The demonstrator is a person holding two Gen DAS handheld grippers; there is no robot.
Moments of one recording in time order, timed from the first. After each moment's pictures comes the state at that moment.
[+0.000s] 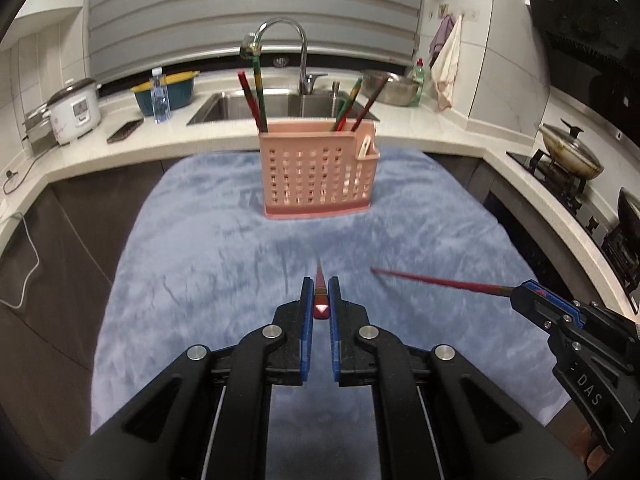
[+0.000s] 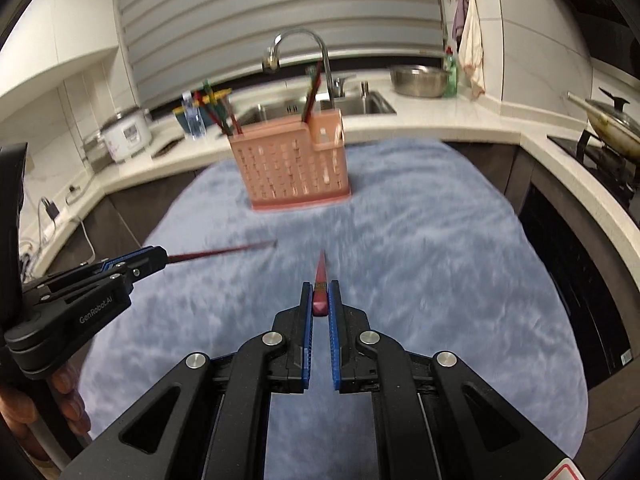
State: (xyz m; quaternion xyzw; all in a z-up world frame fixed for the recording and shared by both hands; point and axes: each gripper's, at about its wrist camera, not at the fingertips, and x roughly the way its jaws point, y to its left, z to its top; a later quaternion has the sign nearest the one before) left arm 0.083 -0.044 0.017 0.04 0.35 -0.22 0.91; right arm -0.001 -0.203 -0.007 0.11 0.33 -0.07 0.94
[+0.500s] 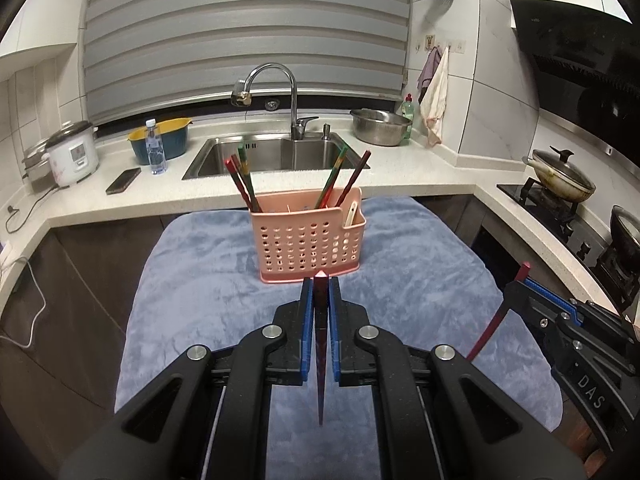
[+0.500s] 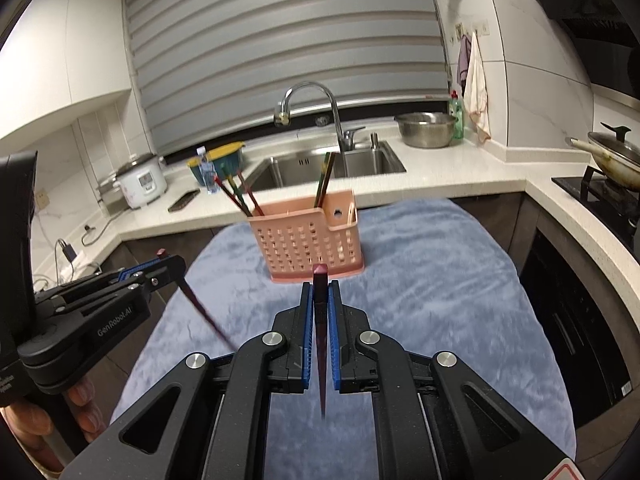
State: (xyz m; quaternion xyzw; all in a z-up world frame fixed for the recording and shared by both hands) left arm 0.094 -0.062 0.078 0.05 0.29 -0.23 0.93; right arm 0.012 -0.215 0.056 0.12 0.26 -0.06 0.96
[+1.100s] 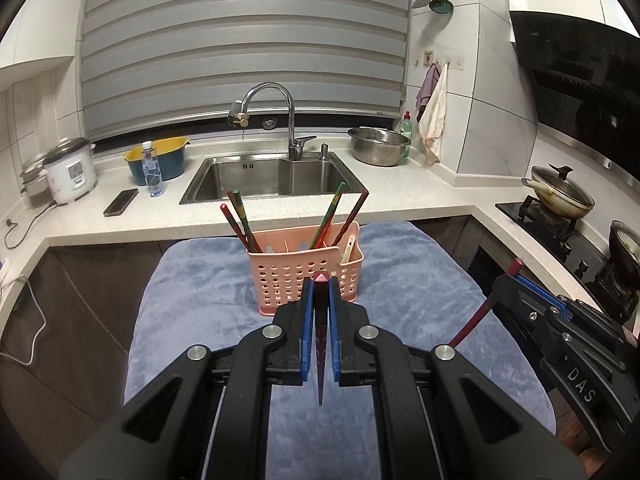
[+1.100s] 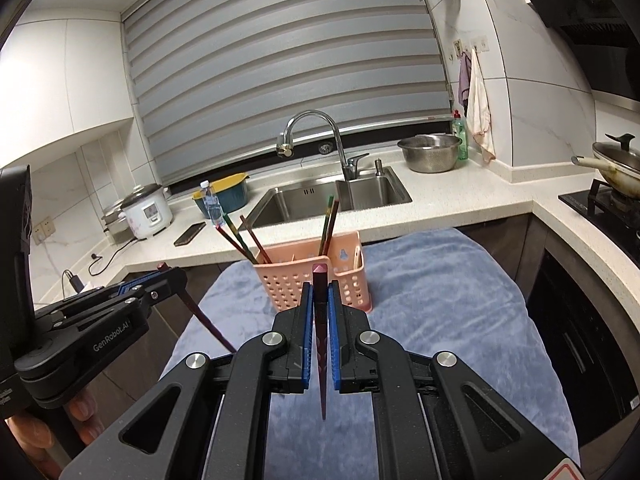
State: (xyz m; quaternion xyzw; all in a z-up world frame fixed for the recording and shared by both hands) left arm 0.113 -0.072 0.108 0.04 0.27 -0.24 0.93; right arm 0.036 -0.229 0.081 0.14 0.22 -0.05 0.97
